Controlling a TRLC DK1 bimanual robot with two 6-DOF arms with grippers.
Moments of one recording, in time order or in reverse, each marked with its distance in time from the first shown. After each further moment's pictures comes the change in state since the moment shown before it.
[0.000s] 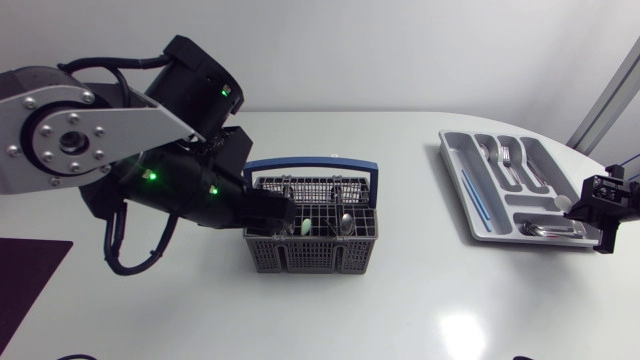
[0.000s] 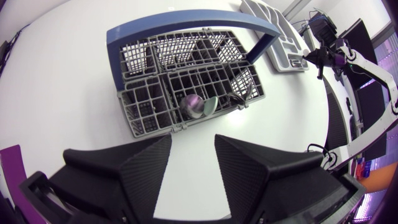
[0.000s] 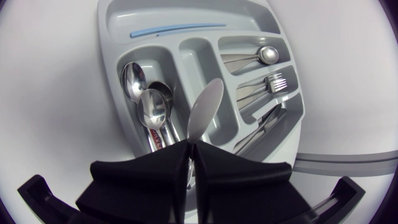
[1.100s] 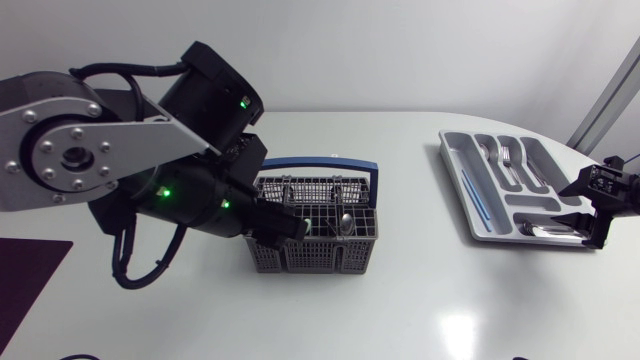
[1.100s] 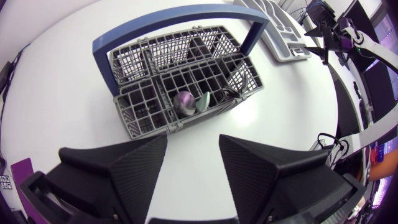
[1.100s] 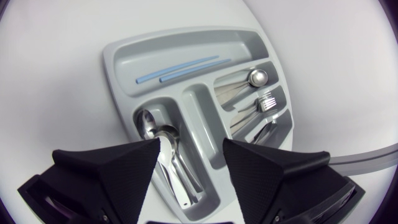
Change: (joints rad) left arm -0.083 0.002 0.001 0.000 -0.100 0.041; right arm 0.067 -0.180 -0.132 0.016 -0.053 0.148
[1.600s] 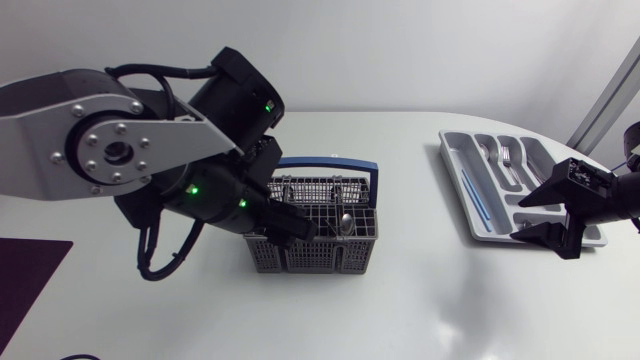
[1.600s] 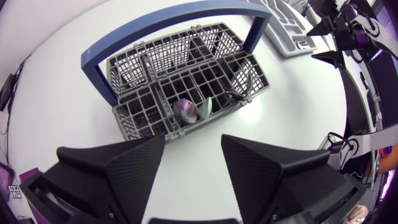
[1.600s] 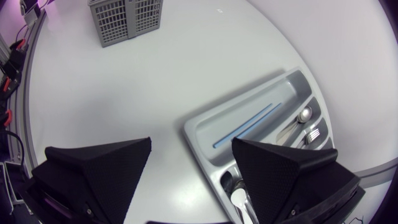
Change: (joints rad) left arm -0.019 0.069 0.041 -0.003 -0.046 0.046; right arm 0.177 -0.199 -0.100 -0.298 -0.090 0.198
